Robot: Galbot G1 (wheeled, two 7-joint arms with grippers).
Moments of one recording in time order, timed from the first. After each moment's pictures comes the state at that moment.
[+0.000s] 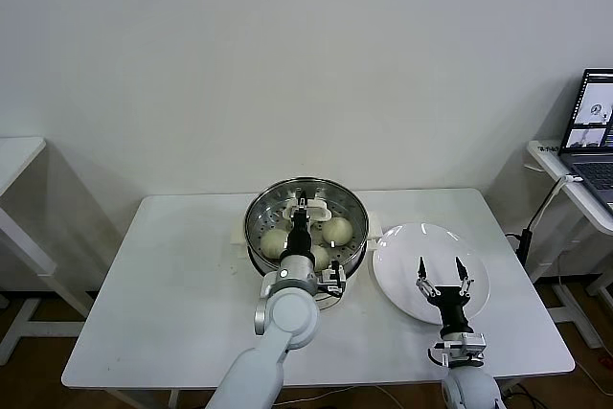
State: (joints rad) left arm 0.94 -1.56 0.02 -1.70 1.62 0.49 0.28; right arm -1.25 1.26 0.48 1.39 0.23 0.45 0.10
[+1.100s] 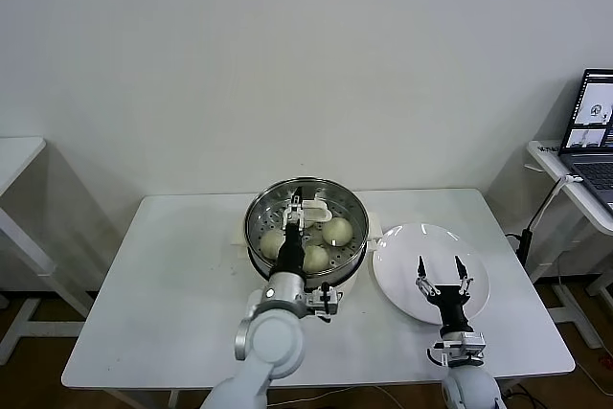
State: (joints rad) left arm 1.05 -1.47 0.04 -1.90 1.59 0.48 0.32; right arm -1.25 1.26 0.48 1.39 0.21 0.45 0.10
